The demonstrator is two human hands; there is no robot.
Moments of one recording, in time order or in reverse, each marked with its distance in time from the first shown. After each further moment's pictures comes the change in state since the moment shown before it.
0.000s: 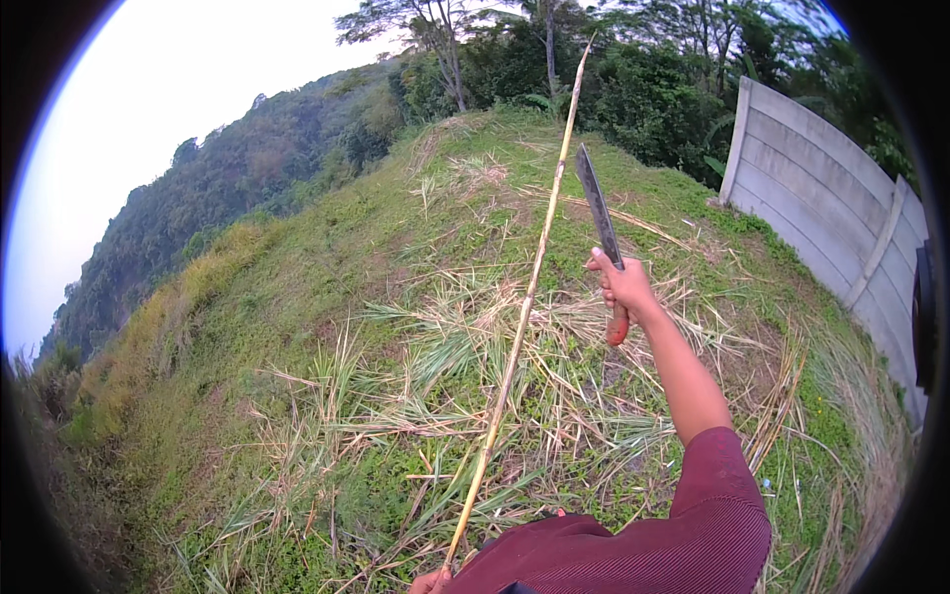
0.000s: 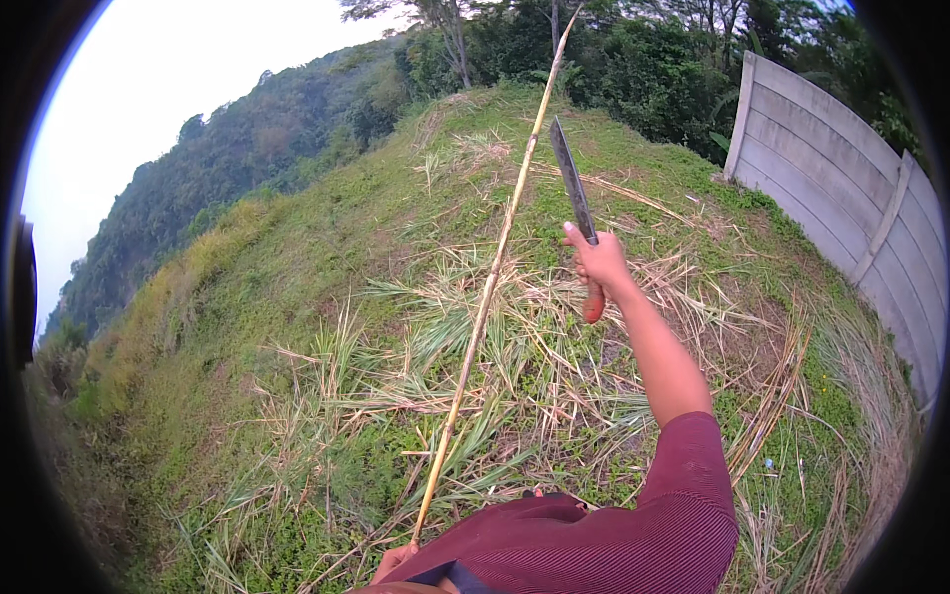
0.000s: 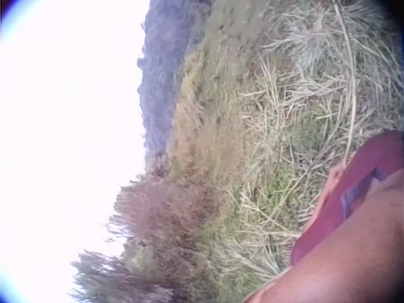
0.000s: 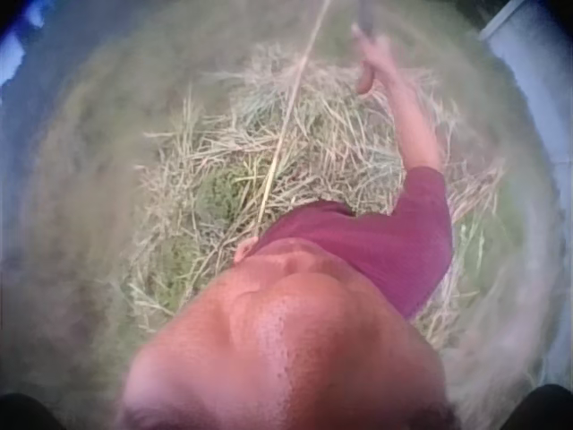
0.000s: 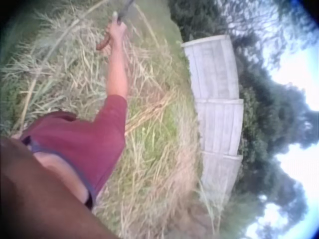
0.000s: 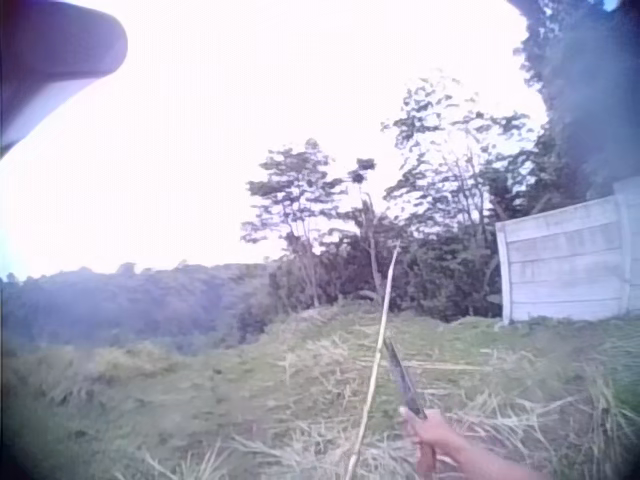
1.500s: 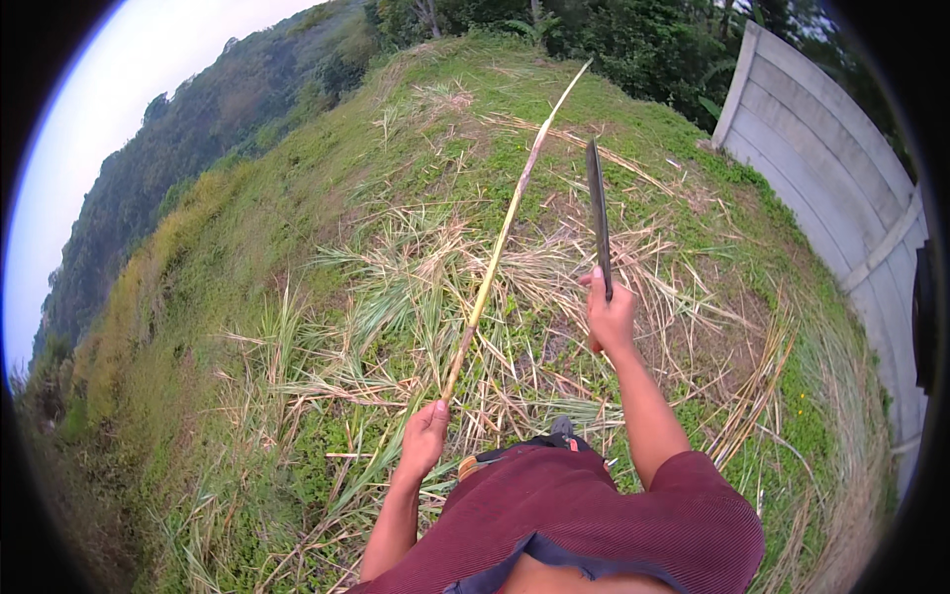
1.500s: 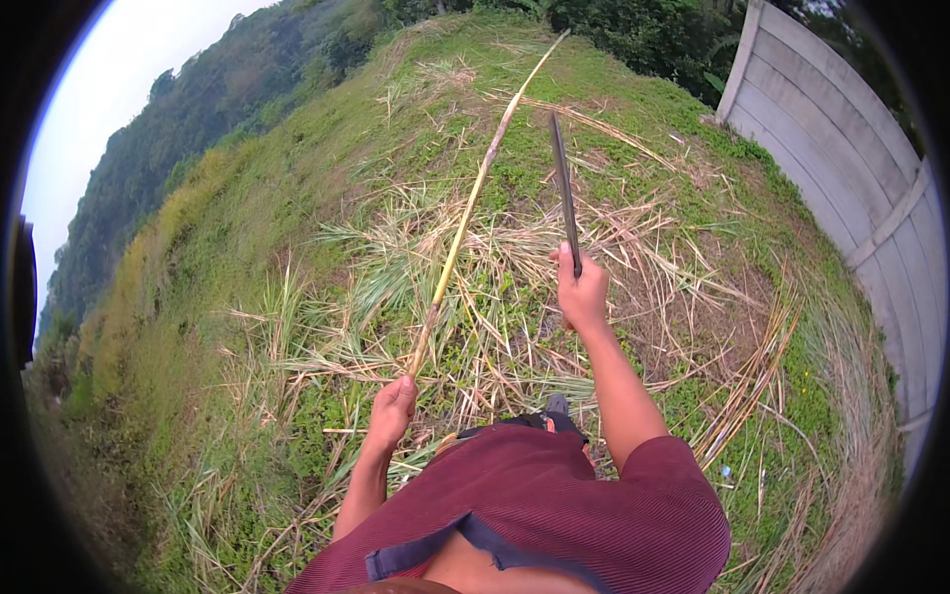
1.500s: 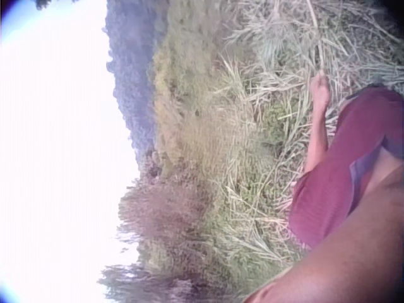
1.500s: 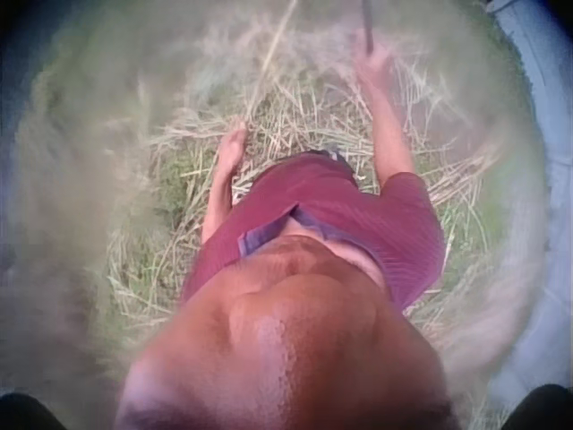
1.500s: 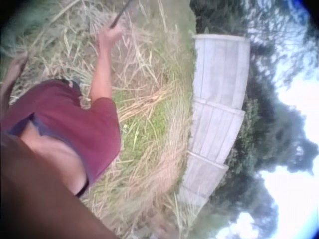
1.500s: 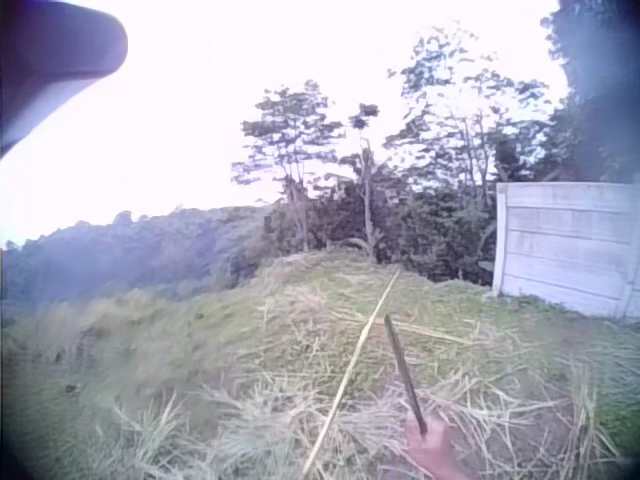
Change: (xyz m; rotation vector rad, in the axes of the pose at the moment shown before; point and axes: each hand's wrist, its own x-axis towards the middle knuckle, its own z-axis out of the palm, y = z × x) left_hand 0.430 0.173 0.375 0.180 0.052 0.228; right_hand 0.214 0.229 -0.299 -0.221 0.301 -0.304
